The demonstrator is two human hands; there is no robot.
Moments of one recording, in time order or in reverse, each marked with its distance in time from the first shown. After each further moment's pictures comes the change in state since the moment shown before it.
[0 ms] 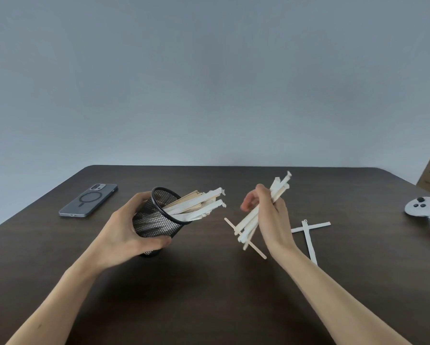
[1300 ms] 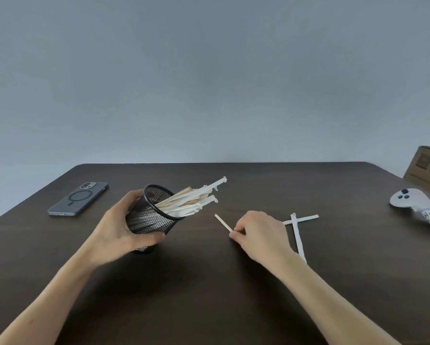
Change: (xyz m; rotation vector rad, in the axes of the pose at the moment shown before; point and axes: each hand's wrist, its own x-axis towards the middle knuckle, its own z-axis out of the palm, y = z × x) left_hand 0.002 0.000 0.009 -0.047 -0.005 0.002; right_hand -0.013 0.023 -0.020 -1.279 -0.276 -0.280
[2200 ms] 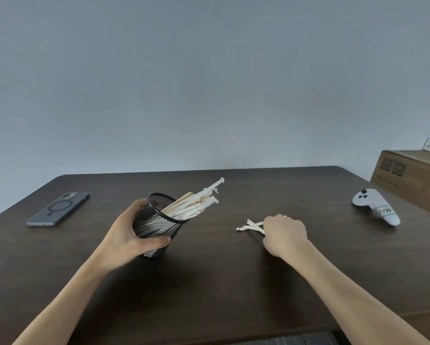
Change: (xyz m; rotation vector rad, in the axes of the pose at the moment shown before) left_hand -0.001 0.036 0.049 -0.111 -0.044 -0.015; right_hand -0.018 0.077 -0.039 -0.391 -0.231 0.200
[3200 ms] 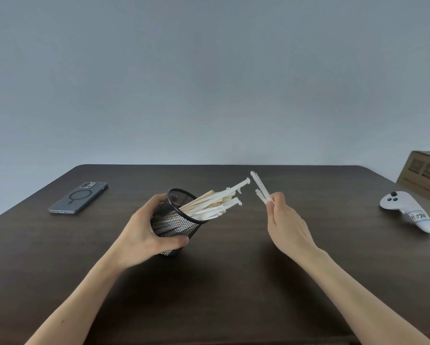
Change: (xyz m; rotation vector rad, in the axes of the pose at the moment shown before) left_hand -0.009 -0.002 -0.004 0.030 0.019 0.026; right_hand 0.018 -0.024 0.020 0.680 0.484 -0.185
